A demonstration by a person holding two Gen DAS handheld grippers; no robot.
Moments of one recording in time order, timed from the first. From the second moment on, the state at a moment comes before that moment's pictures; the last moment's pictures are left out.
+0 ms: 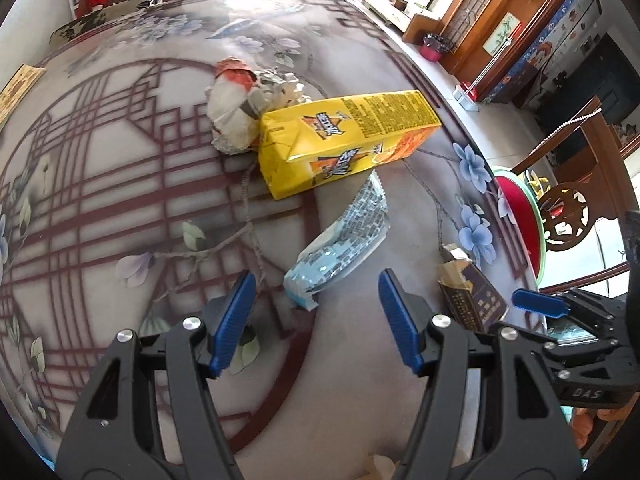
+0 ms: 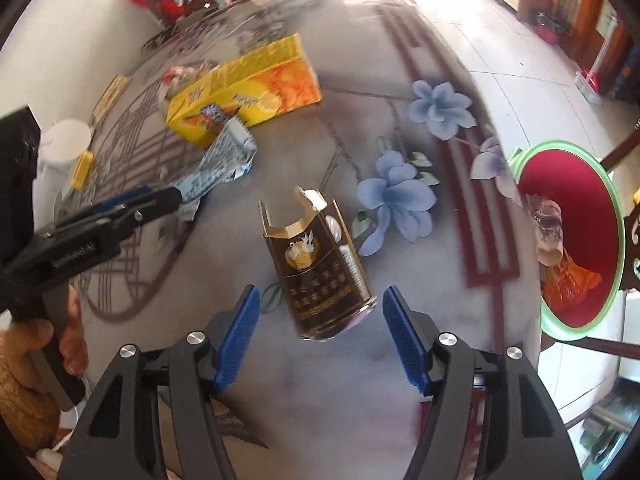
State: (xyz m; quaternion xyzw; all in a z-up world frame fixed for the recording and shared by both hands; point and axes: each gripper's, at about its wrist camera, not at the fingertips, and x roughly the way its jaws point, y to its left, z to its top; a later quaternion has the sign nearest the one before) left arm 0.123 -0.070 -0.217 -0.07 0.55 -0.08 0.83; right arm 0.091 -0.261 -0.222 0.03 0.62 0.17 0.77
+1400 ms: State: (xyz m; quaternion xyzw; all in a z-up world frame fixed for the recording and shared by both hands) left arm 0.063 0.031 -0.235 -0.14 0.56 0.03 0.82; right arm 0.106 -0.211 -0.243 -0.06 0.63 0.17 0.75
